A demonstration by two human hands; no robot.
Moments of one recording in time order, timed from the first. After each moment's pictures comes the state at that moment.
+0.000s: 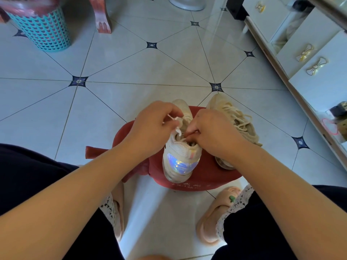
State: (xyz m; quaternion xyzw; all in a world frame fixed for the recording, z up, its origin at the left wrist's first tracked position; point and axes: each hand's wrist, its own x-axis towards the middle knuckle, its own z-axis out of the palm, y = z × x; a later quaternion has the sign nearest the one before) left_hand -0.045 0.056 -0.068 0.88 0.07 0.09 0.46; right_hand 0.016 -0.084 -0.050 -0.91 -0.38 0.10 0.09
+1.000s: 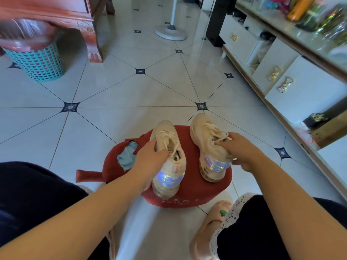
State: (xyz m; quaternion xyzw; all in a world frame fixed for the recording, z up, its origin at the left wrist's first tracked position) left_hand -0.045 0.021 -0.084 0.75 0.27 -0.05 0.61; right_hand 0.046 -0.172 -0.050 -0.88 0.08 0.23 0.41
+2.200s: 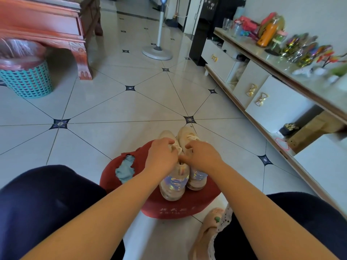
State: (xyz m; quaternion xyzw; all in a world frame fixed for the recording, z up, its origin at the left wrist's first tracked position) left_hand -0.019 0.015 -0.071 0.87 0.15 0.03 0.46; right_hand 0.016 -0.103 -0.047 -0.98 -0.14 0.11 0.12
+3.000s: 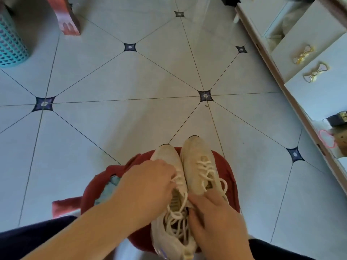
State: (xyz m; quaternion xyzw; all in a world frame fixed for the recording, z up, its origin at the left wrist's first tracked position) left_hand 0.059 0.048 -0.046 0.96 -0.02 -0.17 0.22; right_hand 0.042 -0.118 -0.064 -0.97 -0.19 0.07 0.16
